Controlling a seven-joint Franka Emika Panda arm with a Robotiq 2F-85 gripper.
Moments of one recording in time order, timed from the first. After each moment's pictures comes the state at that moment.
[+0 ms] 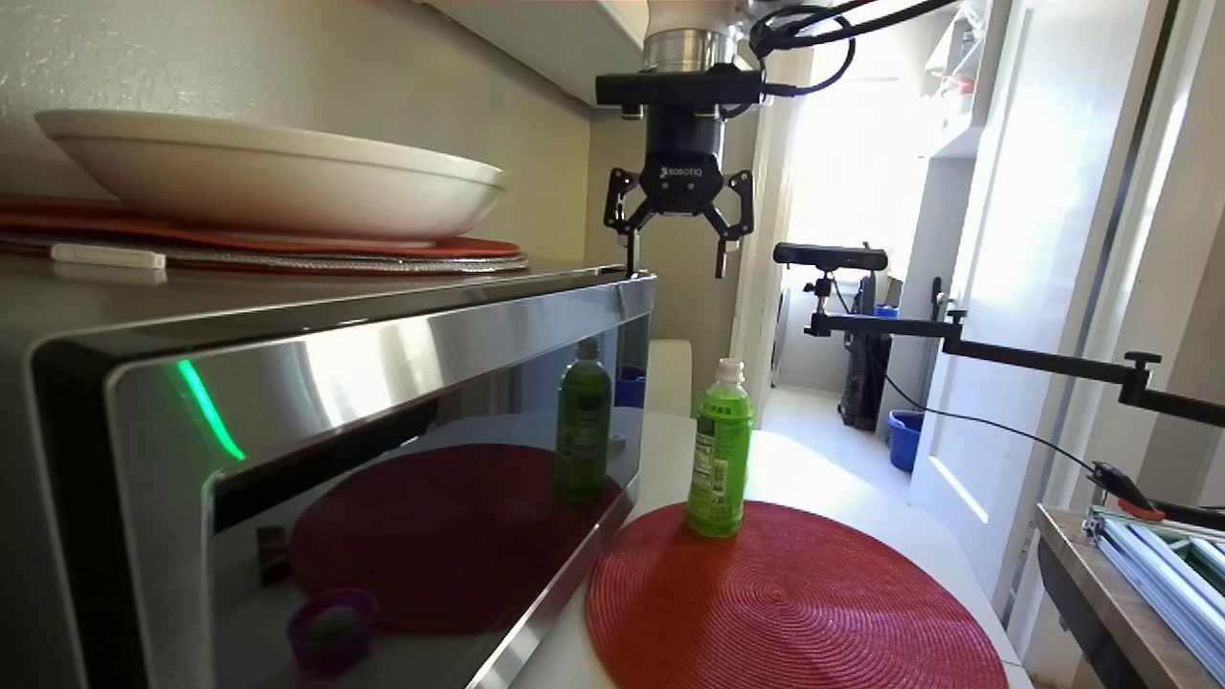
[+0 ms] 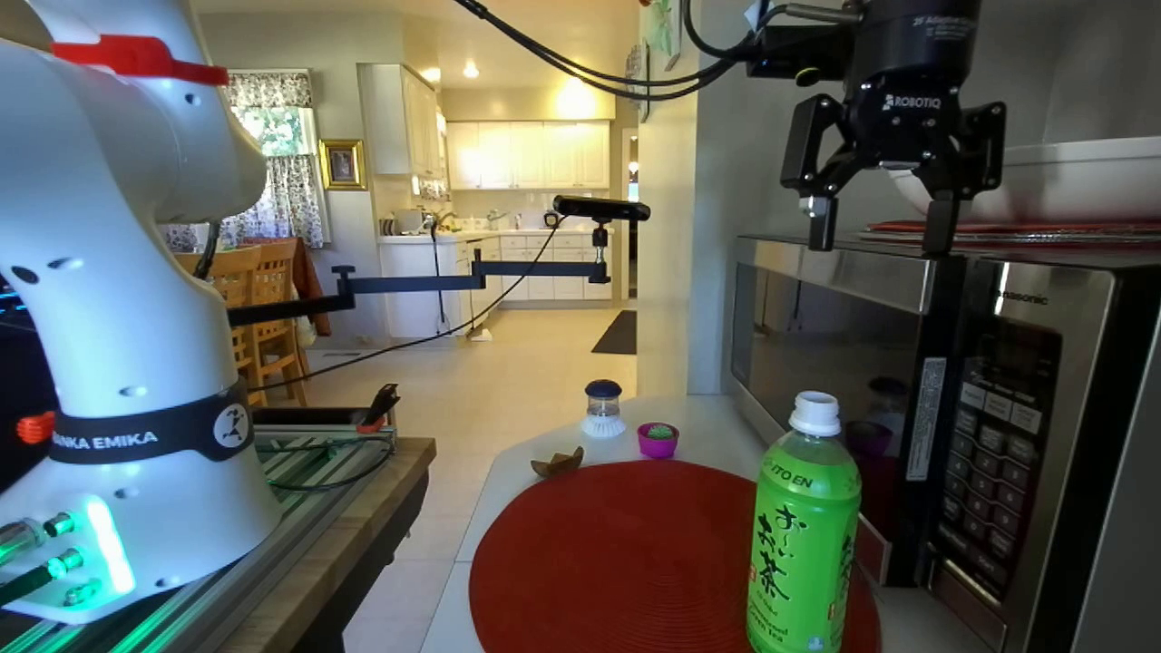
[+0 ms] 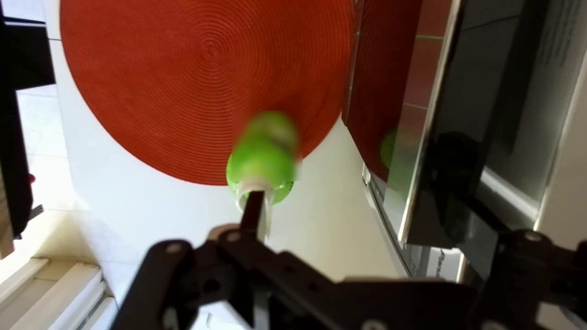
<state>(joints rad) -0.02 0.13 -0.01 -1.94 -0.03 2.05 1.46</state>
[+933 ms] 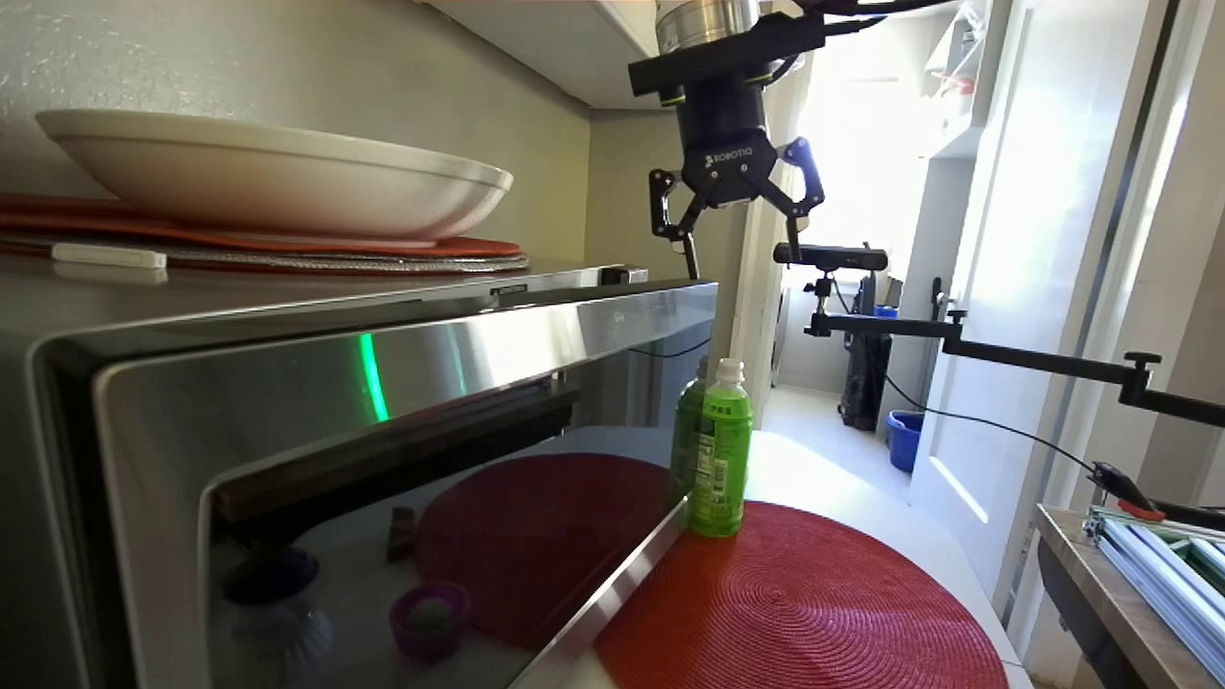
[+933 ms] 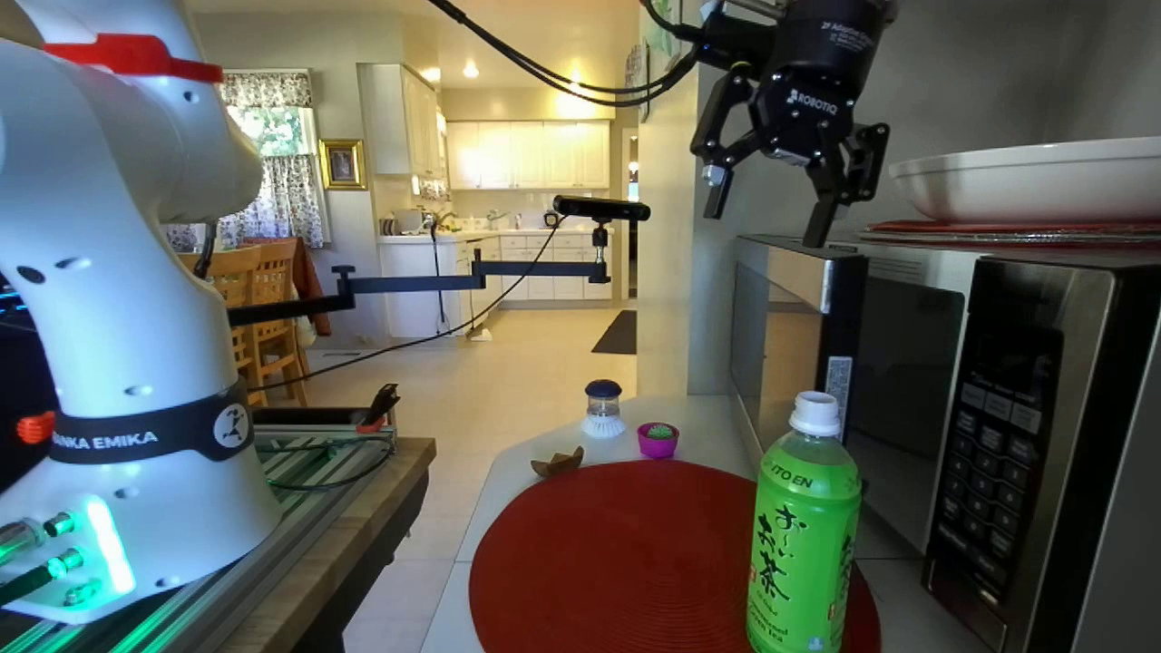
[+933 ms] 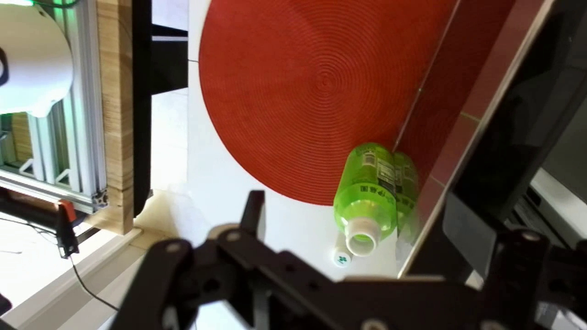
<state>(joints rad) 0.04 0.08 0.01 -1.93 -0.05 1.76 1.48</state>
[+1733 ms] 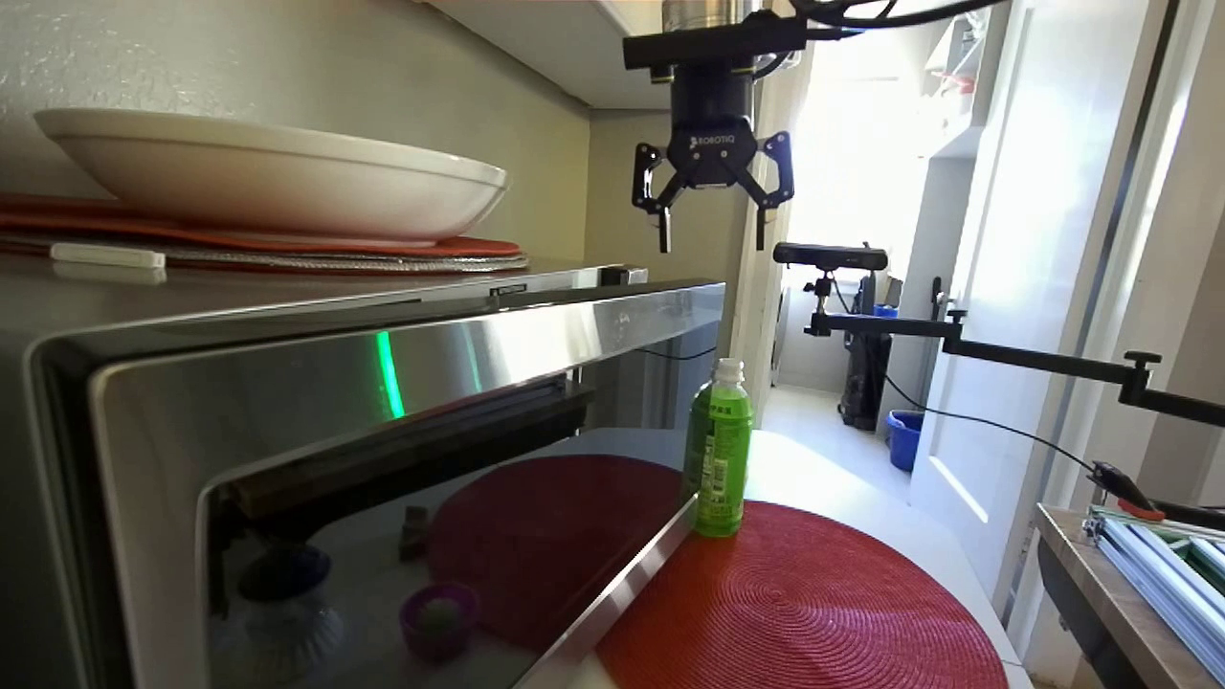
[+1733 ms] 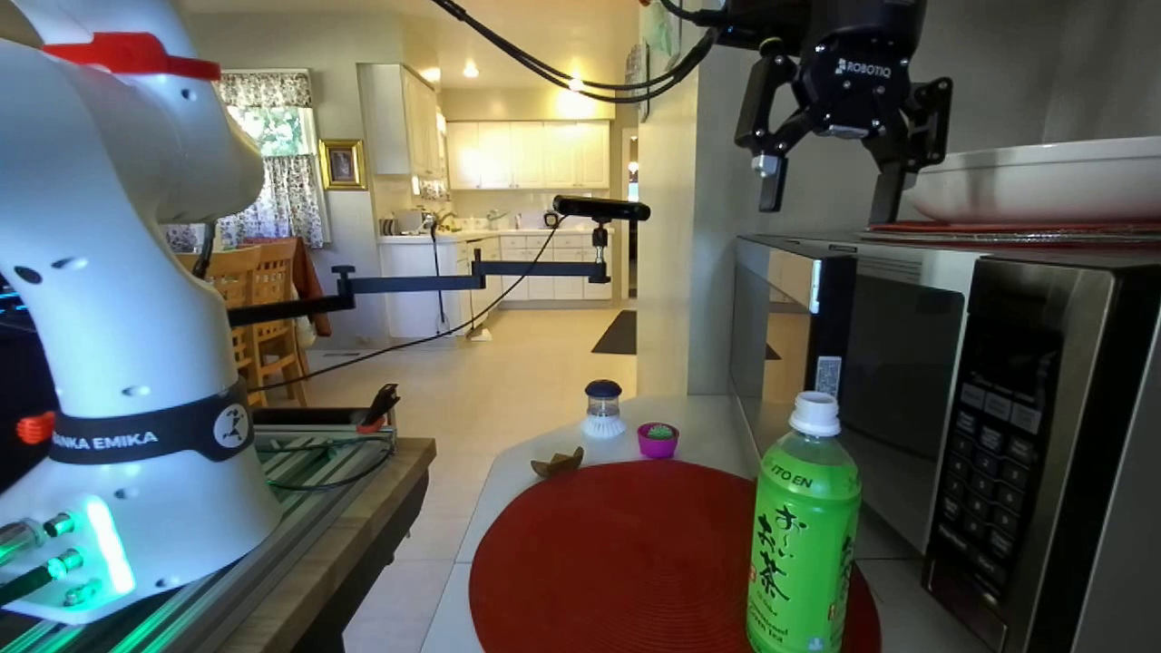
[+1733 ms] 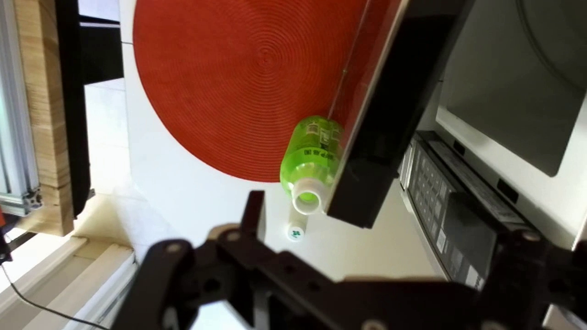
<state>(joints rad) 0.01 0.06 -0.01 -1.95 -0.05 1.91 1.46</state>
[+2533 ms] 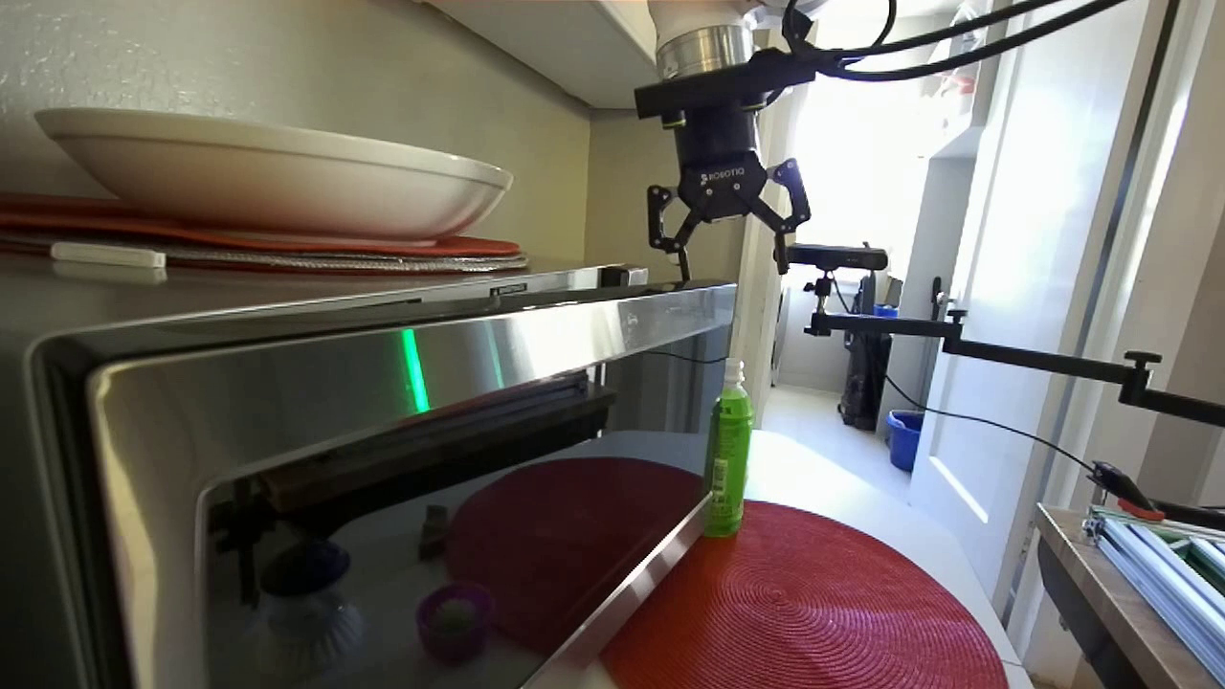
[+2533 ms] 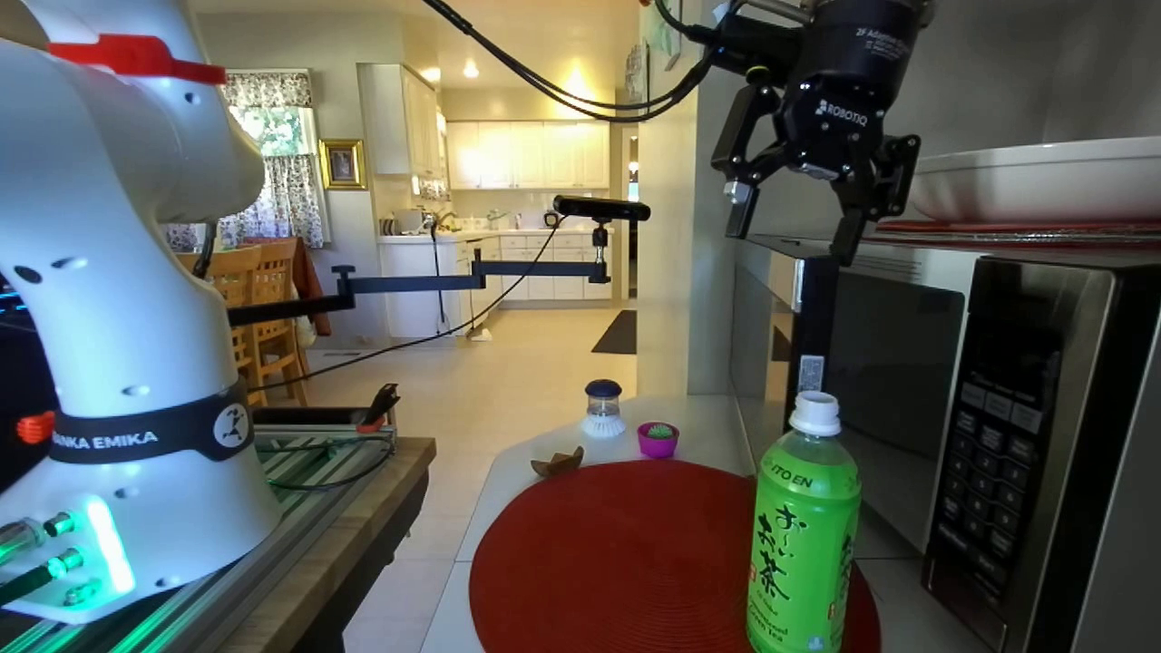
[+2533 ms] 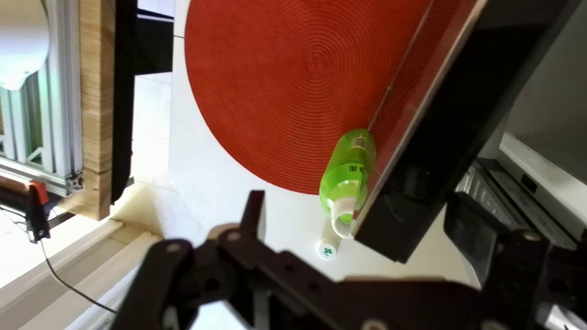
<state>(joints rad) 0.01 0.11 -0.01 -1.93 -0.05 1.81 1.39</state>
